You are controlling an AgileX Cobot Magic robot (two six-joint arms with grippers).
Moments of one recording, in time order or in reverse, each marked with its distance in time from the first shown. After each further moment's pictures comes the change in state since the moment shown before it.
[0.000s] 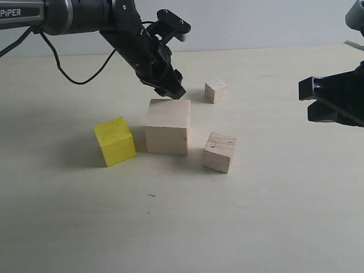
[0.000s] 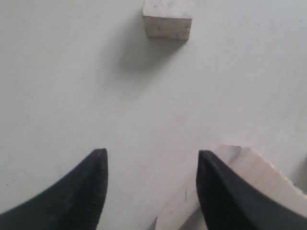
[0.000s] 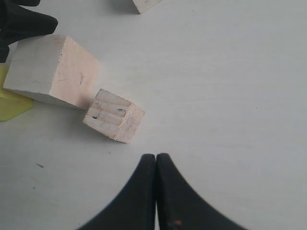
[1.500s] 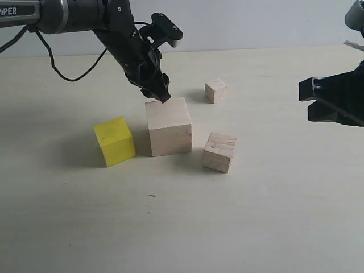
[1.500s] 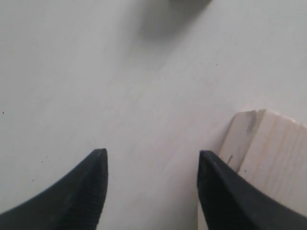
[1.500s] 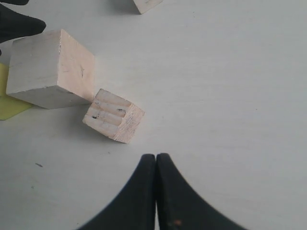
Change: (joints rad) left arm 0.021 0.000 0.000 0.116 0.041 0.030; right arm 0.000 0.000 0.000 0.001 0.000 -0.015
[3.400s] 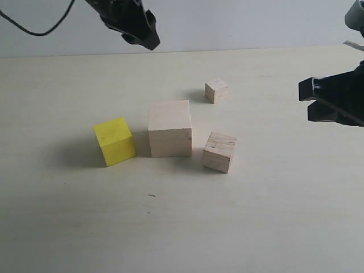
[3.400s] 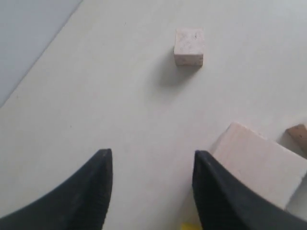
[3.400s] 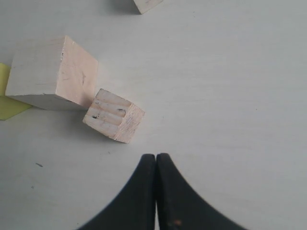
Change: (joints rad) left arm 0.040 -0.261 -0.004 -0.079 0.116 0.012; right arm 0.000 0.000 0.000 0.000 0.000 0.000
